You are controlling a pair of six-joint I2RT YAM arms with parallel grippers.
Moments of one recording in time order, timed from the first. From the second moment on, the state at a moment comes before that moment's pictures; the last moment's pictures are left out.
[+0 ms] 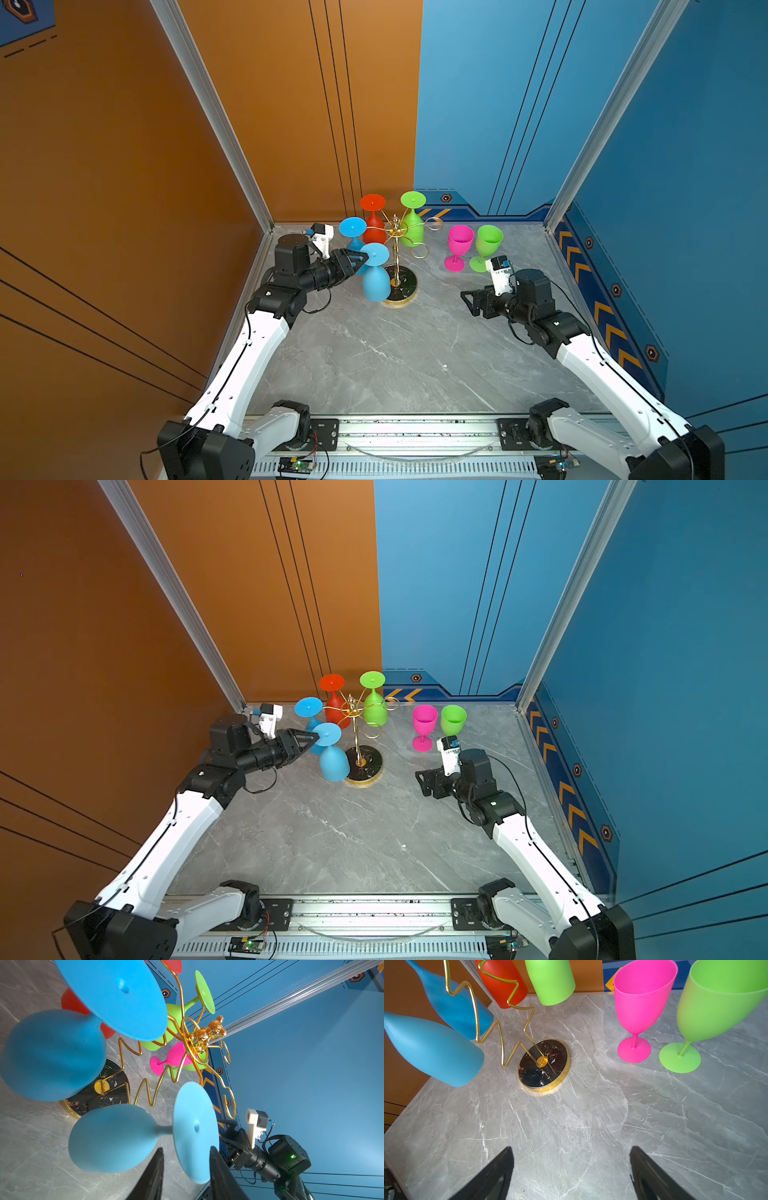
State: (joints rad) left arm -0.18 1.13 1.09 -0.36 0.61 -0.82; right arm 0.33 1.01 0.77 -0.33 -0.23 0.19
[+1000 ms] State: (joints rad) left arm -0.18 1.13 1.09 -0.29 0.63 -0.87; right arm 0.34 0.92 0.74 -0.33 -0.22 0.21
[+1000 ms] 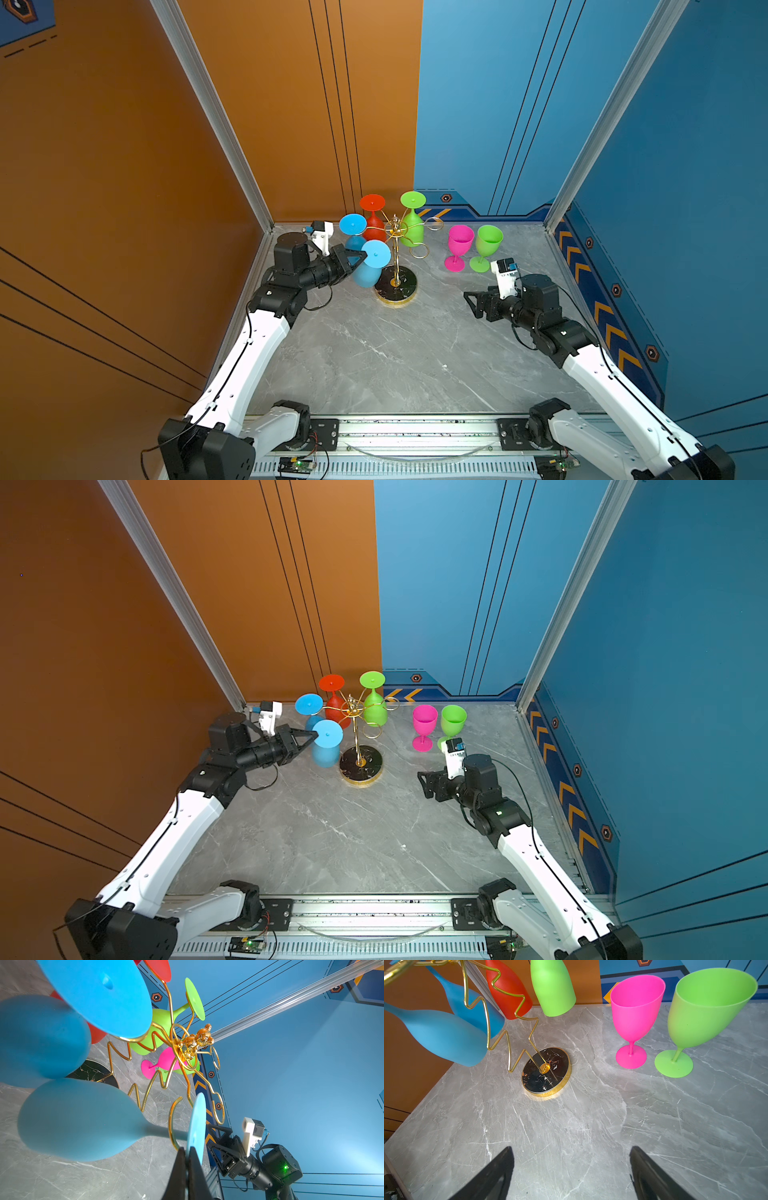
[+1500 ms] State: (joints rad) left arm -0.17 1.13 1.08 -0.25 0.66 -0.92; right arm 0.34 0.91 0.74 -0.33 -0.21 0.21
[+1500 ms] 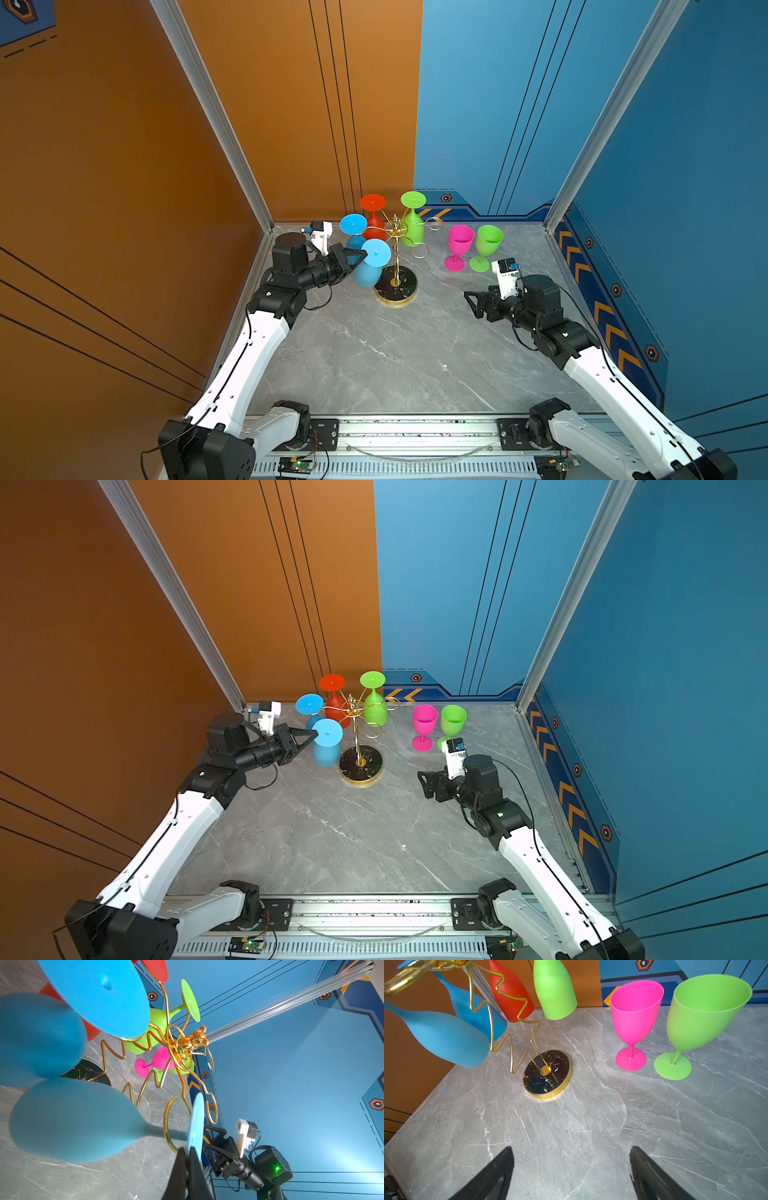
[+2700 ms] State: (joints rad) left arm -0.14 1.26 1.14 -0.14 0.76 -1.02; right arm 0.35 0.87 0.74 -0.33 -0.19 0.21
